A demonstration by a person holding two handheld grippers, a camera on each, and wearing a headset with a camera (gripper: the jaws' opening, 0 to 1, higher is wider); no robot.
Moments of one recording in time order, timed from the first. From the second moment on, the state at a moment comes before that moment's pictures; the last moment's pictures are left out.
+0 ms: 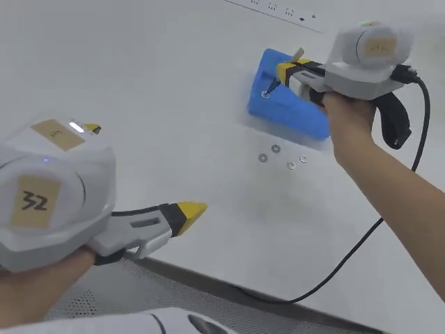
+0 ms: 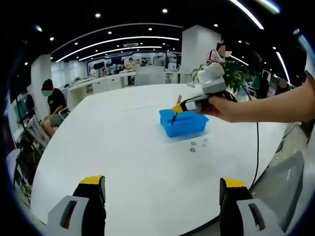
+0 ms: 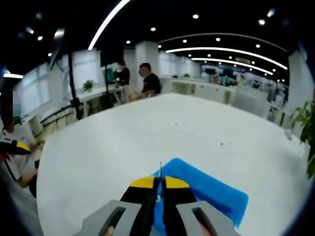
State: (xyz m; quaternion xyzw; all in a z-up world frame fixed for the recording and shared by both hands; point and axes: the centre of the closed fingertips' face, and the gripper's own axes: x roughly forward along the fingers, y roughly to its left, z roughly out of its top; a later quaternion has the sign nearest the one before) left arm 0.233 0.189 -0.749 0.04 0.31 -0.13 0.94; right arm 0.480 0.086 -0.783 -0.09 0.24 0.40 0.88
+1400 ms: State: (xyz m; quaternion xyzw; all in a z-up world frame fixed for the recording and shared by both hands) left arm 0.234 0.194 -0.736 0.05 0.29 -0.12 0.95; right arm 0.407 0.077 -0.706 -0.07 0.18 0.43 0.88
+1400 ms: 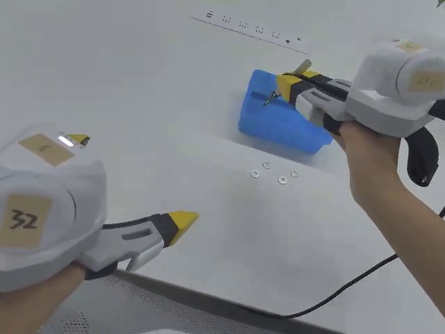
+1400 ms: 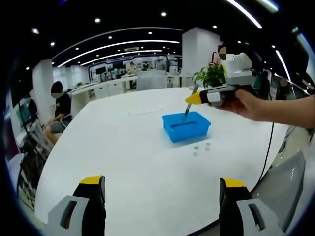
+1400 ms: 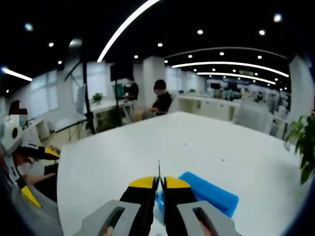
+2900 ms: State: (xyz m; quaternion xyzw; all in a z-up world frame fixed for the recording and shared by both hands) left arm 0.227 0.191 -0.746 0.06 0.31 -0.13 0.94; right arm 0.359 0.061 -0.795 -0.09 0.26 0.43 0.86
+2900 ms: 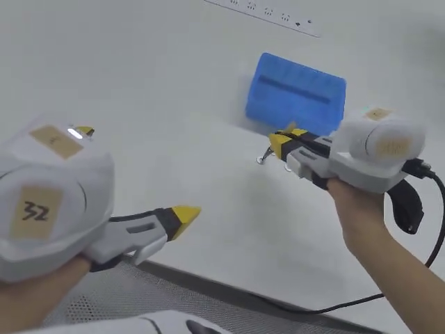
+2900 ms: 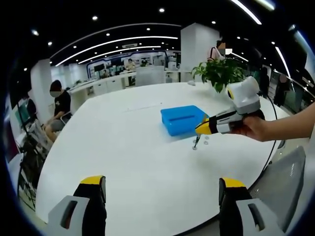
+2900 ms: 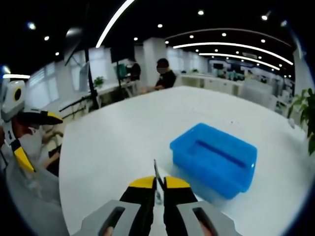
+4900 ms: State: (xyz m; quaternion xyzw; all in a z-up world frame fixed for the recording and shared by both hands) left arm 0.230 0.194 -0.741 0.06 0.30 -0.13 0.94; right arm 0.394 0.052 -0.721 -0.05 0.24 0.41 0.88
